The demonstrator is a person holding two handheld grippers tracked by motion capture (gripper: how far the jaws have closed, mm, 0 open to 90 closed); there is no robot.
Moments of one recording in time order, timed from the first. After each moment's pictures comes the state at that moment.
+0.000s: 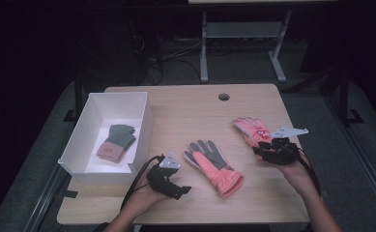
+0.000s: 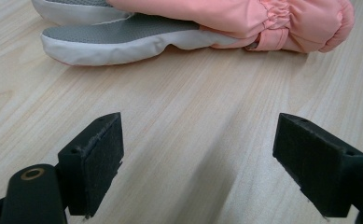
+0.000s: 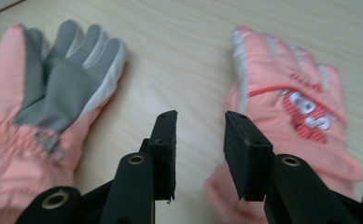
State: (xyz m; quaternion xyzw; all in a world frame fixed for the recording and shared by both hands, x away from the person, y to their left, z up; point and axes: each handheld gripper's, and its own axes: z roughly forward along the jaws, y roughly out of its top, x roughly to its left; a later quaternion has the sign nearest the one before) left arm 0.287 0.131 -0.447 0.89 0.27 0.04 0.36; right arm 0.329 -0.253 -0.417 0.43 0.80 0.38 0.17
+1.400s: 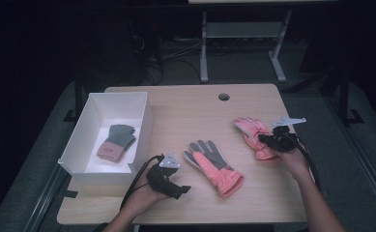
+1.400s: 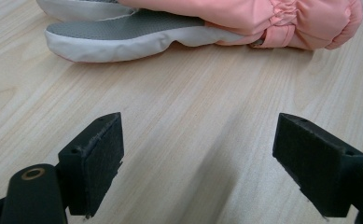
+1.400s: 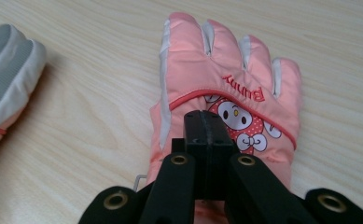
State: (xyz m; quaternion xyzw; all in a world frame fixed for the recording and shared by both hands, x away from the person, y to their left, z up) left arm 0.289 0.133 -0.448 0.90 0.26 0.04 0.35; right arm 0.381 -0.276 -0.442 0.46 0.79 0.37 0.16
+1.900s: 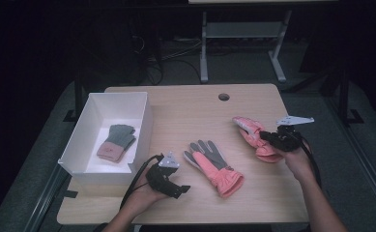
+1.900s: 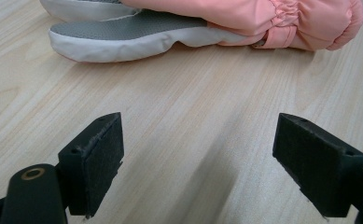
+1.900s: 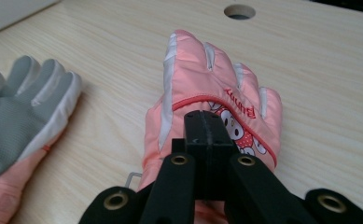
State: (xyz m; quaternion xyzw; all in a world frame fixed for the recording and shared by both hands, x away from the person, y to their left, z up) left arm 0.290 0.134 -0.447 0.90 0.26 0.04 0.35; right arm 0.366 -0.276 -0.418 0.44 0.78 0.41 0.18
